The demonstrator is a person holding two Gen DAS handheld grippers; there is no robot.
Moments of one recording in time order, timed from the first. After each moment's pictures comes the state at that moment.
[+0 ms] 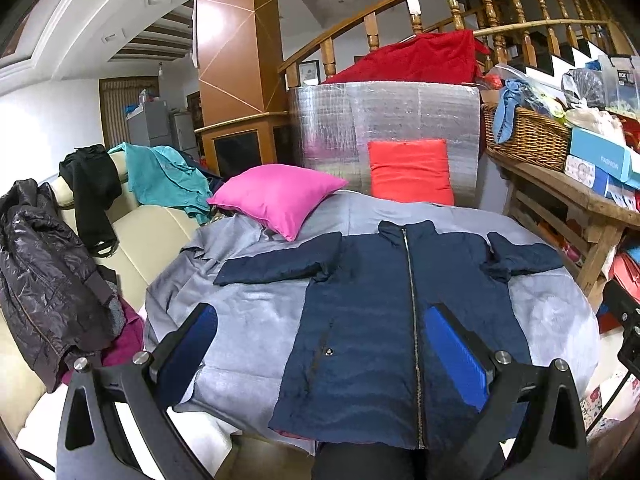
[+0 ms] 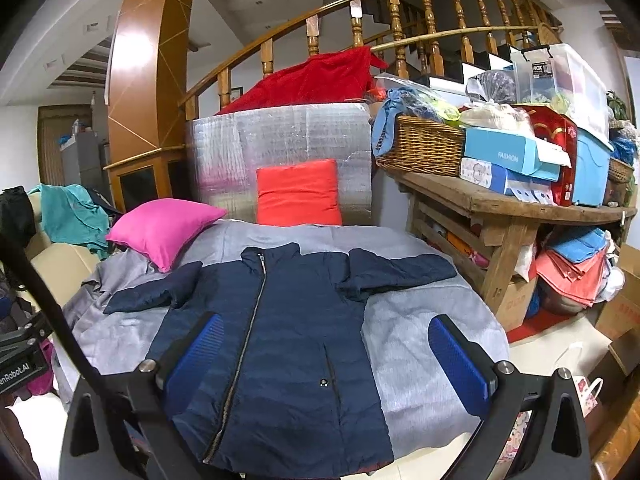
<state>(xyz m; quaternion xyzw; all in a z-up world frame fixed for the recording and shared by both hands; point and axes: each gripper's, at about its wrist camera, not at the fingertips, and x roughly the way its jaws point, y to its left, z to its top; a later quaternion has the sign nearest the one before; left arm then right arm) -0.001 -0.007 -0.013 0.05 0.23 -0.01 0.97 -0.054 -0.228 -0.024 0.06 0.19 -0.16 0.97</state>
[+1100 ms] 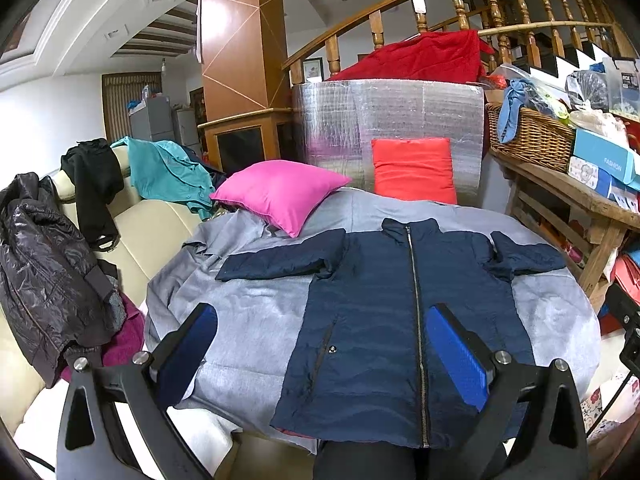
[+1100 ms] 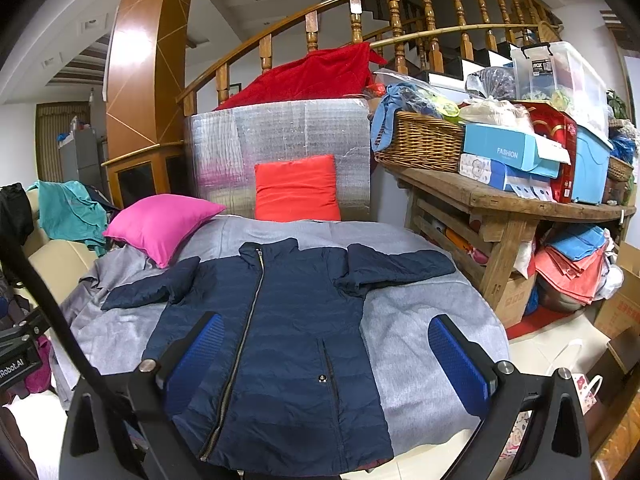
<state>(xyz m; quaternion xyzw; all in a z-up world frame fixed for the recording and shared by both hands) 0.002 -0.001 -0.018 0.04 0.24 -0.01 0.97 -0.055 -0.227 -0.031 0.06 0.20 -0.17 0.96</state>
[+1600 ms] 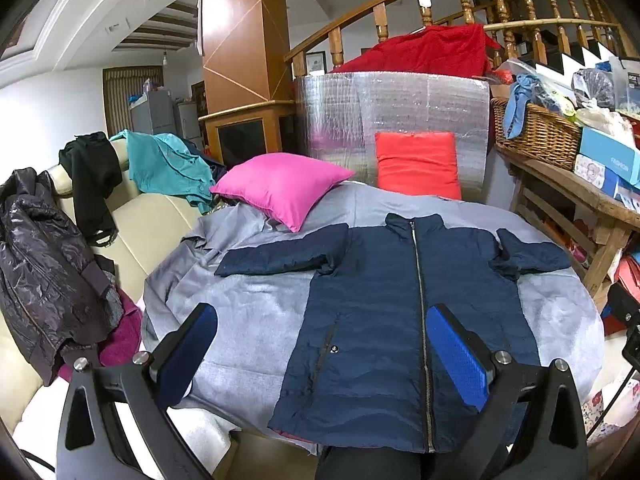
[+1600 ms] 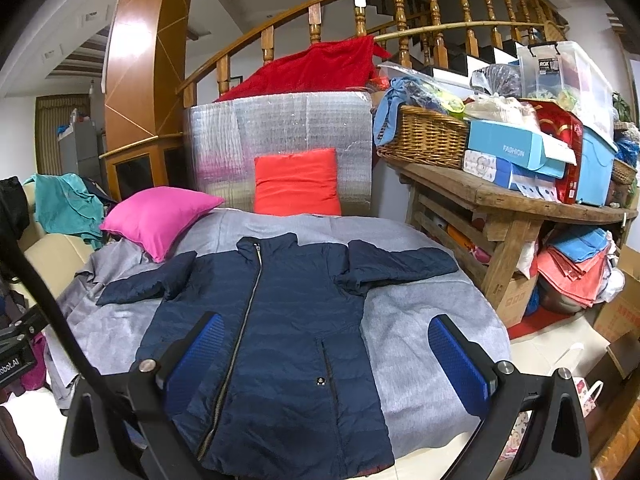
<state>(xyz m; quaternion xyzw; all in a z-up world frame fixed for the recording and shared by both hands) 0.023 0.000 -0.026 0.04 0.25 0.00 0.97 -0.033 -0.233 -0.037 0.06 0.21 -0.17 0.96</state>
